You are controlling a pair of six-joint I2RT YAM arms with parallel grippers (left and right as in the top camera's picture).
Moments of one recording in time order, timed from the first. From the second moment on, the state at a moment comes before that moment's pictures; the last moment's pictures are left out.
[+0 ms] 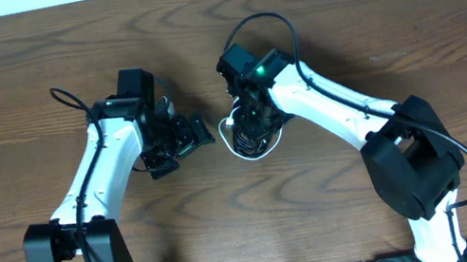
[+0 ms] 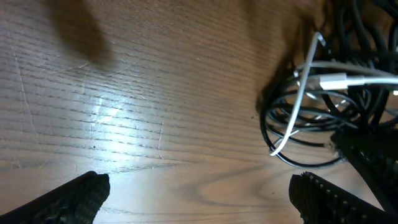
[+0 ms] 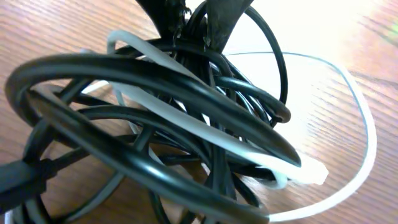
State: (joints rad) left arm -0.13 1.67 1.13 -0.95 0.38 -0.46; right arm 0.66 2.07 1.62 -1.04 -0.10 0.28
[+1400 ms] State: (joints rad) left arm -0.13 1.67 1.13 -0.96 0.36 -0.46; right arm 0.60 1.64 1.69 -1.11 0.11 0.45
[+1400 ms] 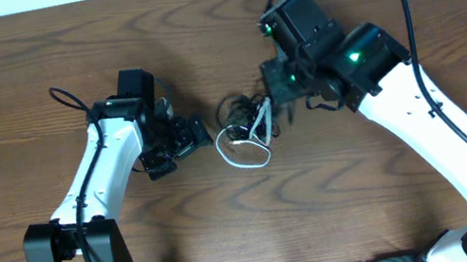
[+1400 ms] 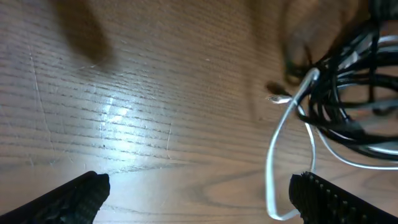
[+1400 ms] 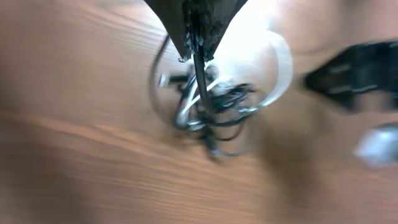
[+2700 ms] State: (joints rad) left arm -0.13 1.67 1.13 -0.96 0.36 -0.46; right arm 0.64 1.70 1.68 -1.09 0.20 0.49
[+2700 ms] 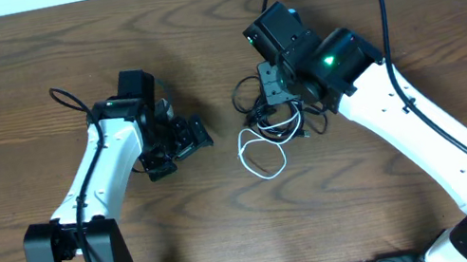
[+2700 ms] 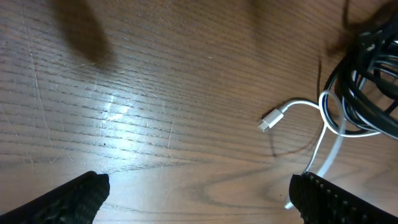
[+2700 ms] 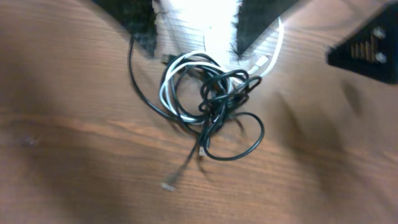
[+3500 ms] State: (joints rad) left arm -0.13 1.67 1.13 -0.96 0.36 -0.46; right arm 0.63 1.70 1.32 -0.99 0.15 0.42
